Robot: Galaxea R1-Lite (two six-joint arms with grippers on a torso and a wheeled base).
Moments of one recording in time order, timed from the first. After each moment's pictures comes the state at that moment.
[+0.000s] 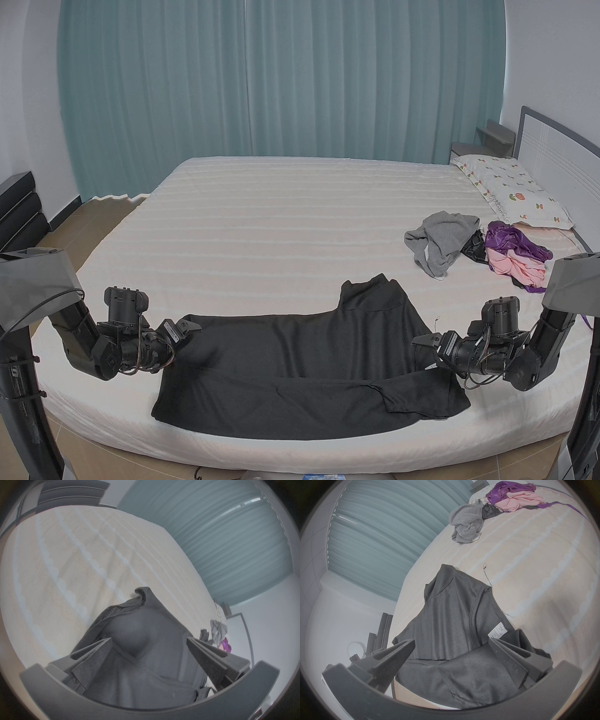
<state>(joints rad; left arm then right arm) -0.08 2.19 -0.64 -0.81 -0.20 -0.85 0.18 2.20 -0.49 -1.04 0.30 0.77</state>
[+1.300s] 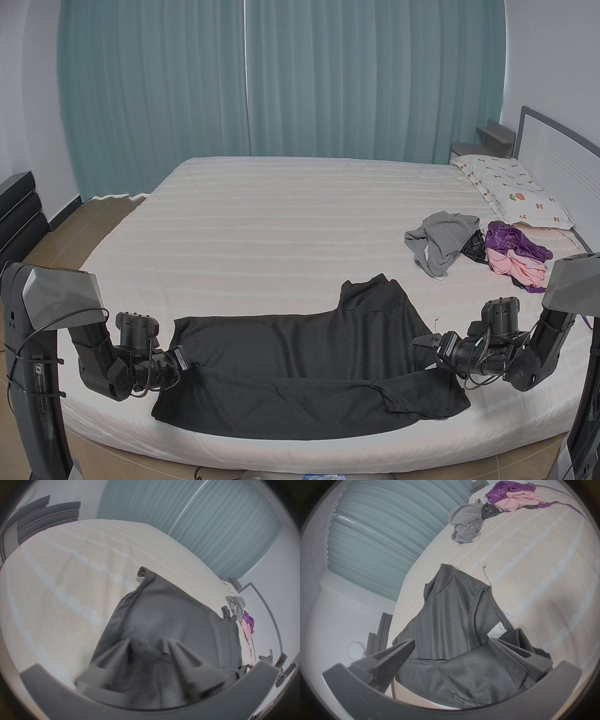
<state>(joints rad) -0.09 2.35 -0.58 -0.99 -0.11 -0.56 0.18 2.21 -0.48 -1.04 0.30 0.77</state>
